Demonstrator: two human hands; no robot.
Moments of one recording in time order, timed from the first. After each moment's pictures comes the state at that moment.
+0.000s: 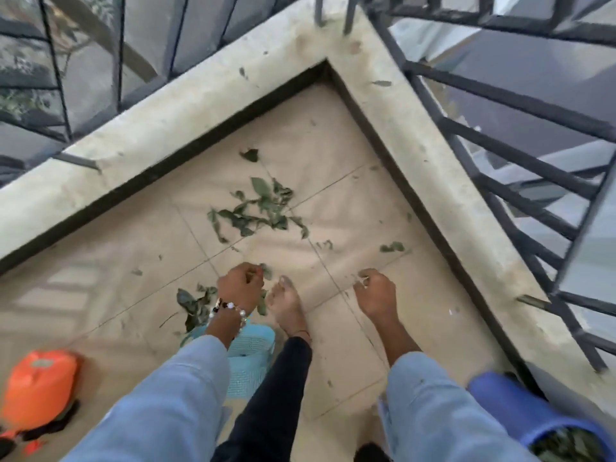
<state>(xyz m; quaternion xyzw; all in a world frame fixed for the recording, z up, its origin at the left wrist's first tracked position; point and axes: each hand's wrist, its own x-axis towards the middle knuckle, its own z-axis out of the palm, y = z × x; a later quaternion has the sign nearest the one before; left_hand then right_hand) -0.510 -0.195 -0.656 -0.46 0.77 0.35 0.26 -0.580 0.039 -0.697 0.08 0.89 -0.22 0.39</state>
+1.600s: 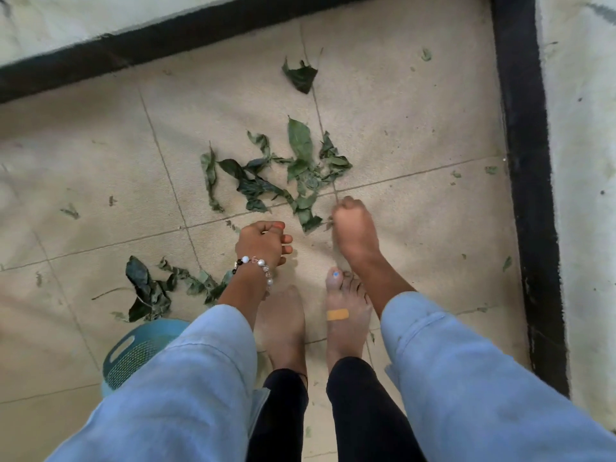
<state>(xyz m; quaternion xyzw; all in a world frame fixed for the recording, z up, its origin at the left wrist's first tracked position) -0.555 -0.238 -0.906 -0.71 0.43 0.55 0.13 -0.660 -0.128 -0.962 -0.35 0.88 -0.02 0.30</state>
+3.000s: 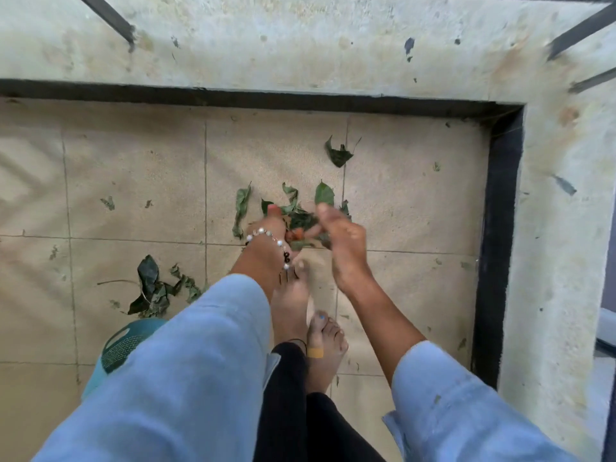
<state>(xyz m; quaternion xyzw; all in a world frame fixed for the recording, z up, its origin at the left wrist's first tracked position) -0.606 -0.325 -0.884 -0.77 0.13 0.63 0.04 -0.691 -0.227 -0.835 0.00 0.69 -0.49 0.53</state>
